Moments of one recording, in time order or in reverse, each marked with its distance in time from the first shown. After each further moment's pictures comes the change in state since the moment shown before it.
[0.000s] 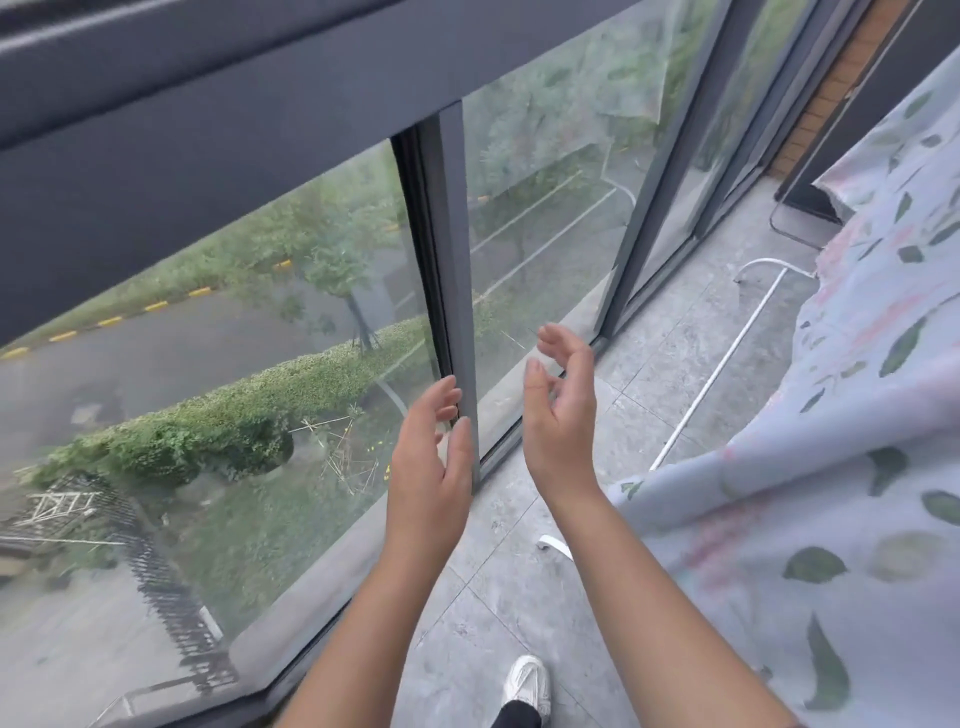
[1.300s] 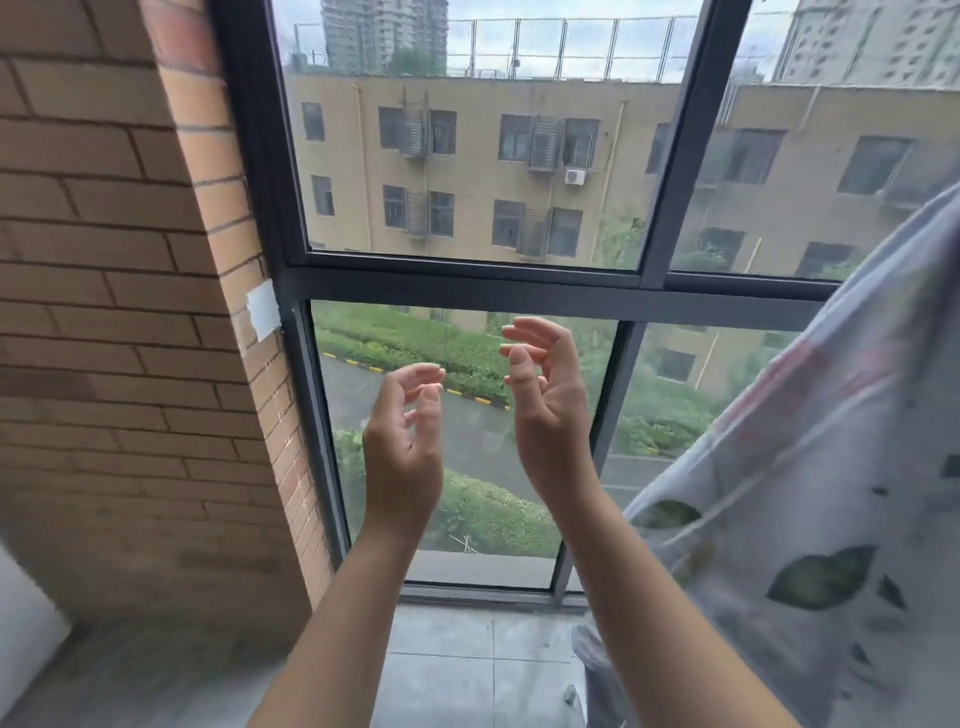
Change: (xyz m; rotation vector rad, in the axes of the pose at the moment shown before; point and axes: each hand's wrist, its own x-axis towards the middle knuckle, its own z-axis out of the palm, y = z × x) left_hand -0.335 0.314 -0.025 0.107 1.036 0.194; right_hand -0.185 -0.304 -0.238 0.551 -0.855 -0.485
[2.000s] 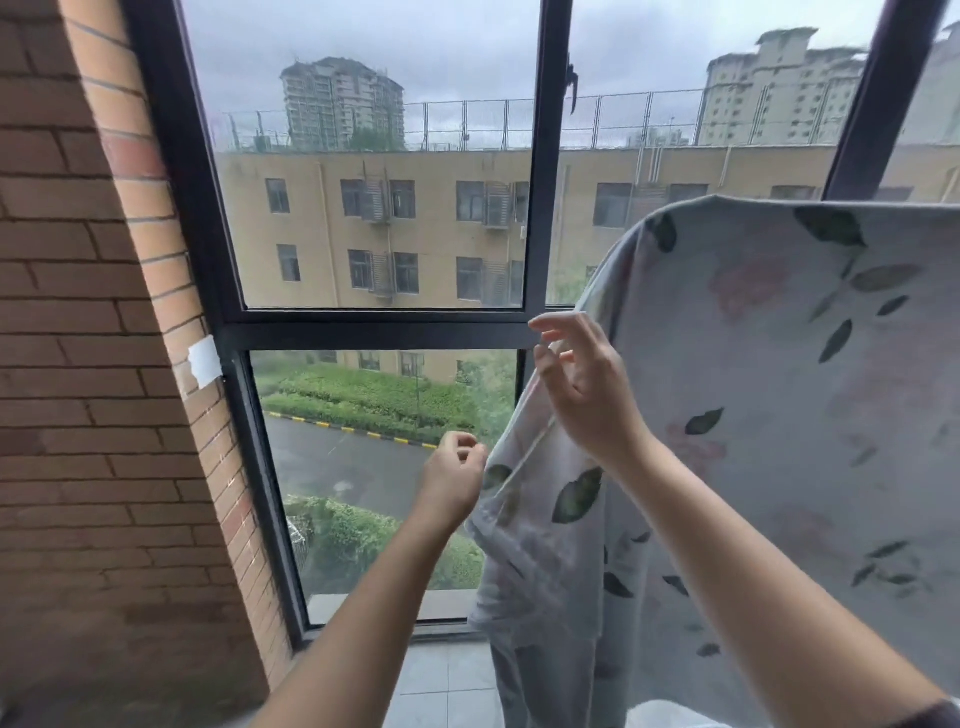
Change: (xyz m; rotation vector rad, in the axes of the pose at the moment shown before) left_hand -0.096 0.090 0.118 0.275 -0.444 -0.372; right_hand -0.011 -0.097 -0.212 -0.501 -0.070 -0.326
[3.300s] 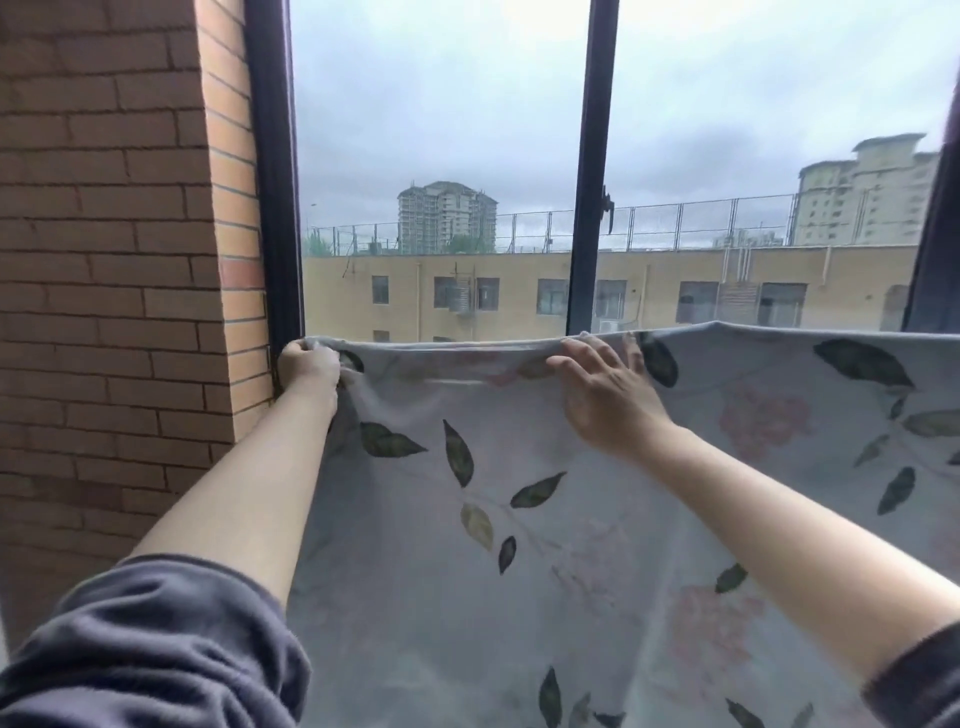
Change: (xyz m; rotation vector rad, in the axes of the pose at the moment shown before) left_hand 0.135 0.109 -0.173 -0.486 0.899 -0.073; right_hand 0.123 0.090 -0.037 -0.736 -0.273 -0.358
